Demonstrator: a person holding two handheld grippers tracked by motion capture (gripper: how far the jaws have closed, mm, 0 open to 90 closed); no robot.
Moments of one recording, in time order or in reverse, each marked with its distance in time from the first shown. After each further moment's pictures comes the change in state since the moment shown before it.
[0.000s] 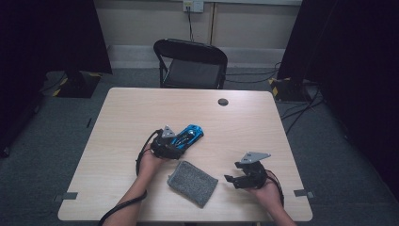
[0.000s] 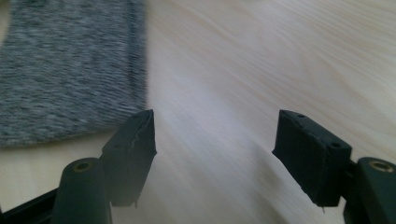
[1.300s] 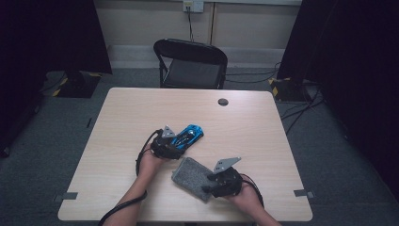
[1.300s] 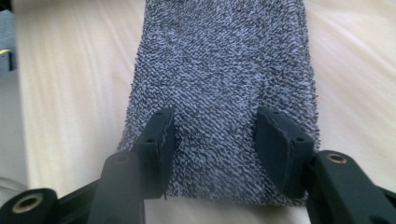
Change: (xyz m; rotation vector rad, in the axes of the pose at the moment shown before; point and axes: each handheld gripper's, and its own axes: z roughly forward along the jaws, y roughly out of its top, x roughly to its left) left arm 0.000 0.000 0.000 -0.001 0.000 0.000; right arm 0.053 0.026 0.038 0.079 0.204 -0.126
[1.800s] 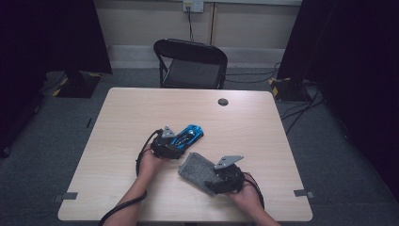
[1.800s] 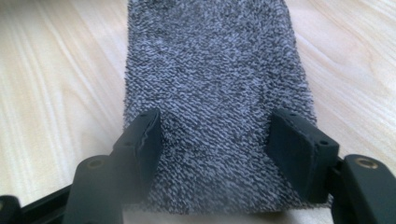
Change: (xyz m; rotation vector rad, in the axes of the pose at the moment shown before) left arm 0.000 0.000 0.000 0.000 0.000 0.001; right arm -0.004 0.001 -0.002 -0.001 -0.142 0.073
